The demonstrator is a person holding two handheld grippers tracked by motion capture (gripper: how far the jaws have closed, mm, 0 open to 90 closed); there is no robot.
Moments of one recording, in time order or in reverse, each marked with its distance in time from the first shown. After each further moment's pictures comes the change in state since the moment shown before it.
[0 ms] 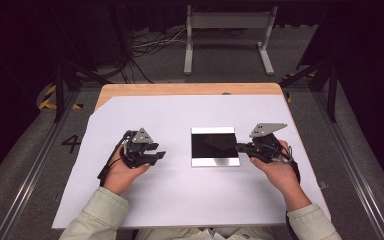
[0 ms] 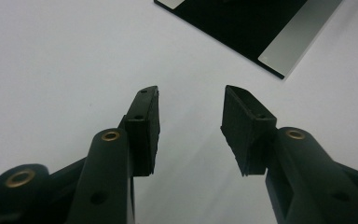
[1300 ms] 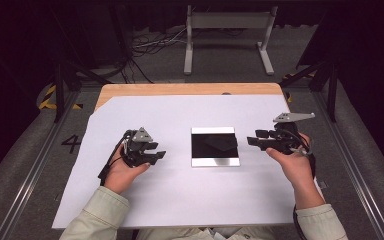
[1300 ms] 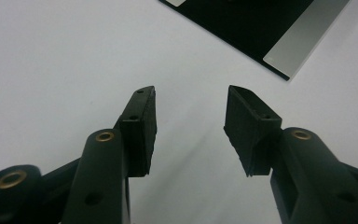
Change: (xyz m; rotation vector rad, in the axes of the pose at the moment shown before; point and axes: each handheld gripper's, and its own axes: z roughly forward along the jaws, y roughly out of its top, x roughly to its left) left arm 0.003 0.000 0.003 0.001 -0.002 -0.020; right arm -0.035 -0.003 -0.037 -0.084 -0.038 0.273
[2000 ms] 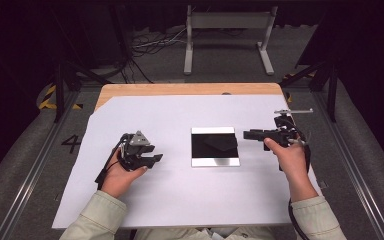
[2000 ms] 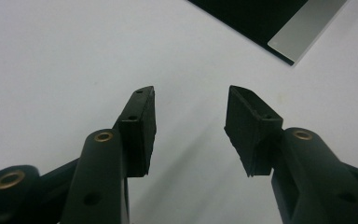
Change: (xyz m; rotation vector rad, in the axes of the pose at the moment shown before) left arm -0.002 -0.013 -0.008 0.012 0.027 -0.013; right arm -0.021 0.004 0.021 0.002 0.140 0.312
